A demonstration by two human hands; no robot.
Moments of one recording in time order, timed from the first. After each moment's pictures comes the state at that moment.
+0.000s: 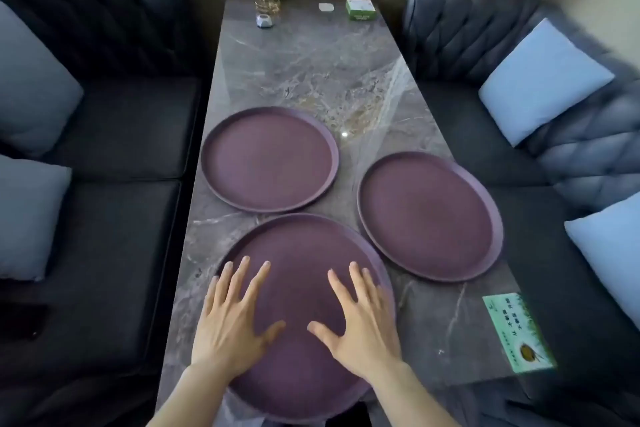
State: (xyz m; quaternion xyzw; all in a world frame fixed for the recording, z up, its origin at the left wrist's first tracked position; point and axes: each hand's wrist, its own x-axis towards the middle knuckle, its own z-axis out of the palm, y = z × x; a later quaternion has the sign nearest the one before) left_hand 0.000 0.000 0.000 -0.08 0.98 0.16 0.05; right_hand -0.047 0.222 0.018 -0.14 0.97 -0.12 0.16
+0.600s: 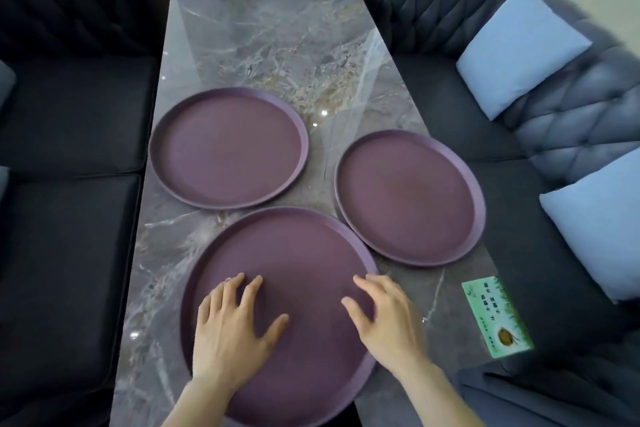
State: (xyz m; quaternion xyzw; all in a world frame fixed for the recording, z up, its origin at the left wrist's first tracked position) left_hand -0.022 0.048 -0.029 -0.10 0.98 0.16 0.04; right_hand -0.072 0.296 0.003 -0.04 0.97 -0.24 0.09
